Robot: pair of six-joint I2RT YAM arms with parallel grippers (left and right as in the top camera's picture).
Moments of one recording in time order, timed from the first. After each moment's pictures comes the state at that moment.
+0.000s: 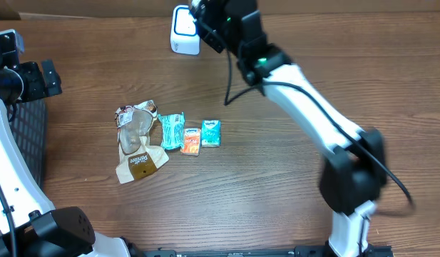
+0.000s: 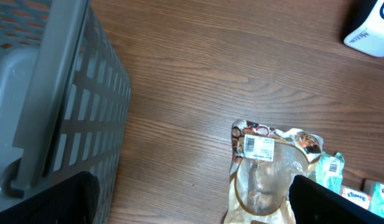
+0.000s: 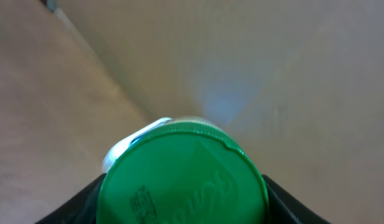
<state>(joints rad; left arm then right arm) 0.48 1.69 1.93 -1.28 0.15 0.17 0.50 1.99 1.82 -0.22 -0.02 -0.43</state>
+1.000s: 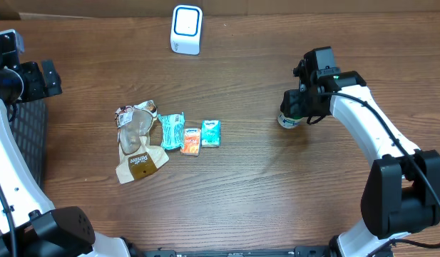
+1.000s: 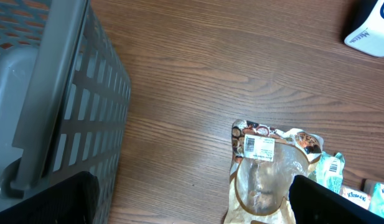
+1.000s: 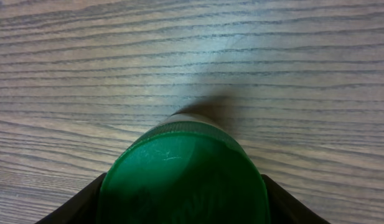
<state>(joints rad) 0.48 1.69 1.93 -1.28 0.15 0.17 0.16 1.79 1.32 -0.80 -0.08 0.11</state>
